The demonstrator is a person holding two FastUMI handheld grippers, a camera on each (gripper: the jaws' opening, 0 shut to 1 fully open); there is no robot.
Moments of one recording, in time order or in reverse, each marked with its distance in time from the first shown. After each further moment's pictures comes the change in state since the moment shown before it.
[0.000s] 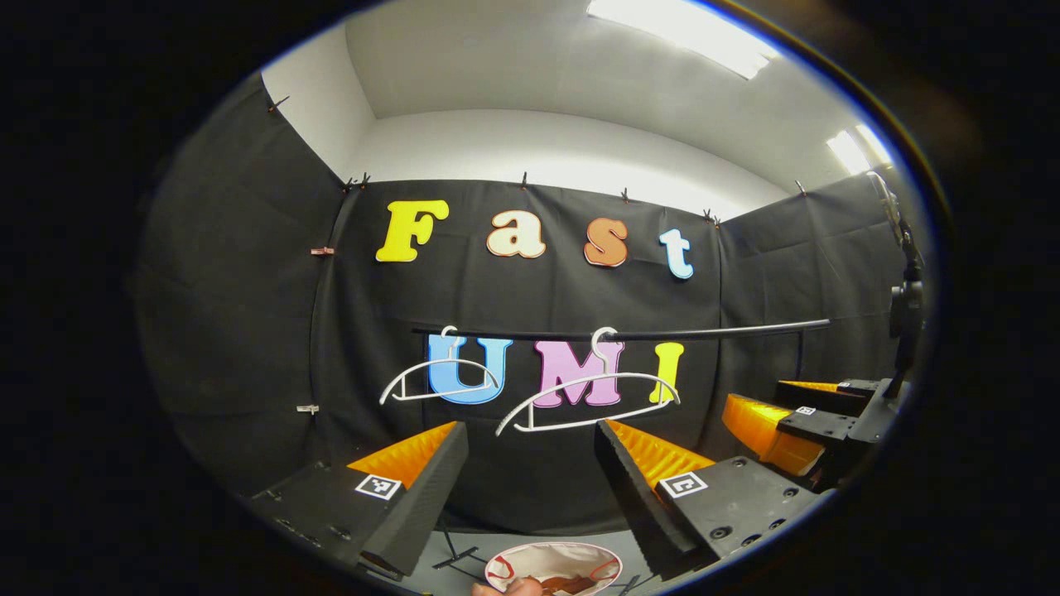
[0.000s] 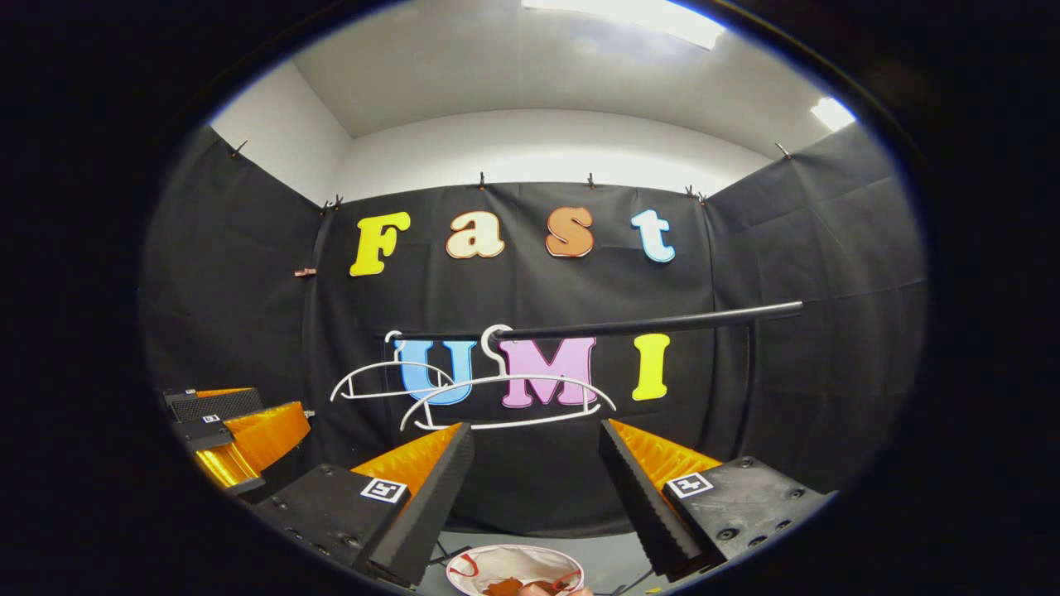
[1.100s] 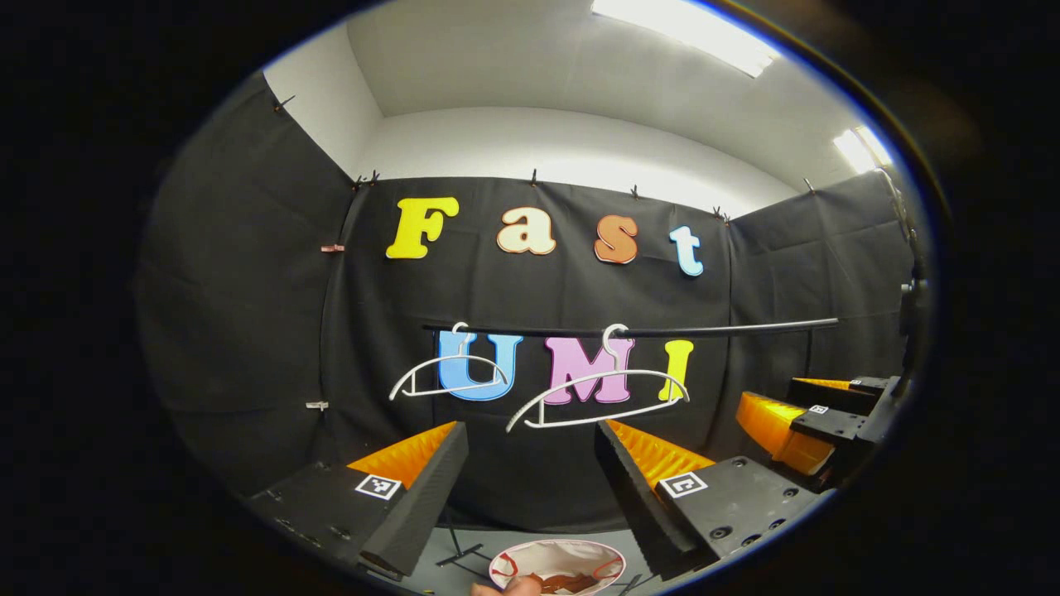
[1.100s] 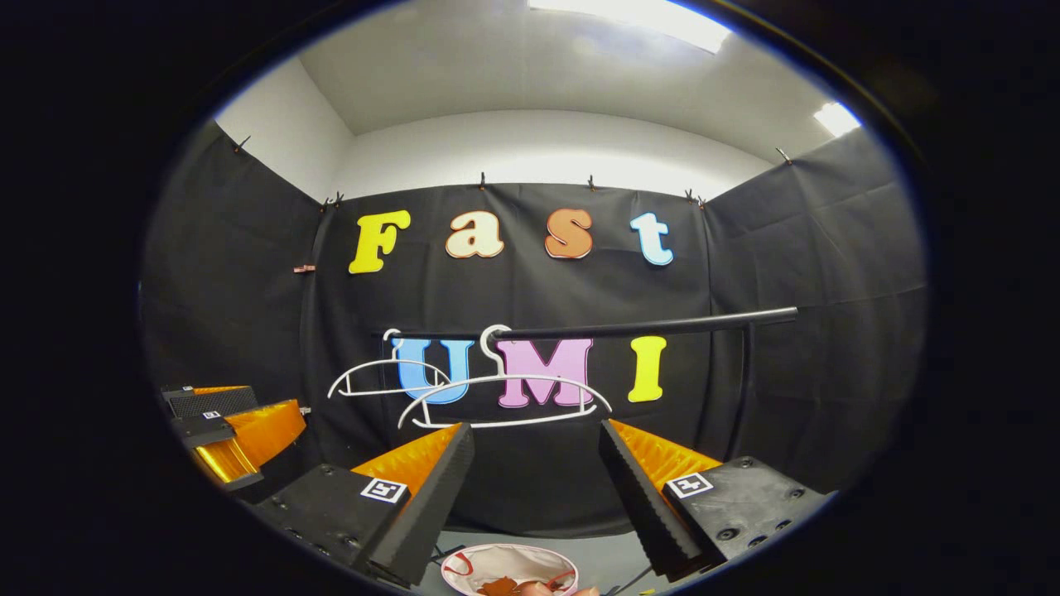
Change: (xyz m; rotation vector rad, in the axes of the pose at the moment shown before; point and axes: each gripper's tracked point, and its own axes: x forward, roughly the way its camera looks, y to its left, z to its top) left arm -0.001 0.009 -0.001 0.003 0.017 0.041; right arm -0.005 -0.001 0.002 -0.014 0.002 -0.008
